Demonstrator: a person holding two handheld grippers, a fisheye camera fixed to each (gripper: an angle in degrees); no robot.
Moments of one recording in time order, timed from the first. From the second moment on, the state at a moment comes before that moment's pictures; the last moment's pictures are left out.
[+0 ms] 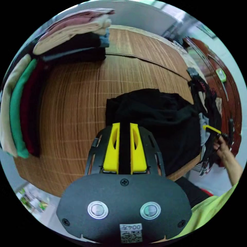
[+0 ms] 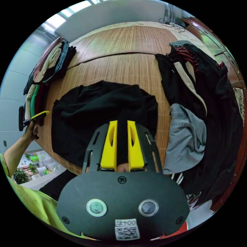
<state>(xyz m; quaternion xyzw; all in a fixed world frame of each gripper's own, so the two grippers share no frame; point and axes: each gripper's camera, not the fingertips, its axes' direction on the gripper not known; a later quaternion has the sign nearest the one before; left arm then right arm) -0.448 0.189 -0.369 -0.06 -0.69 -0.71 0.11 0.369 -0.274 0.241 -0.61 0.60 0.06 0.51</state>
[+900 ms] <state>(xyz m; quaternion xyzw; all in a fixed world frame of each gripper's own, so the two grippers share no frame) -0.477 0.306 -0.194 -0.18 -0.79 -0.58 0.07 0.240 -0.278 0.268 -0.60 0.61 -0.19 0.48</state>
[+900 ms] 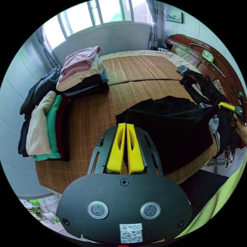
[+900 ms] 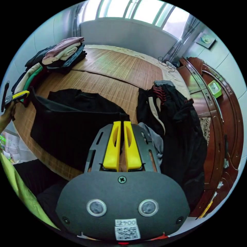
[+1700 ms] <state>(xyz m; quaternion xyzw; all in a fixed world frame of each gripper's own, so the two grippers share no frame) -0.413 0.432 -0.257 -0.16 -0.74 -0.65 0.03 0.335 -0.227 0.224 -0.68 0.61 -0.06 0.41</state>
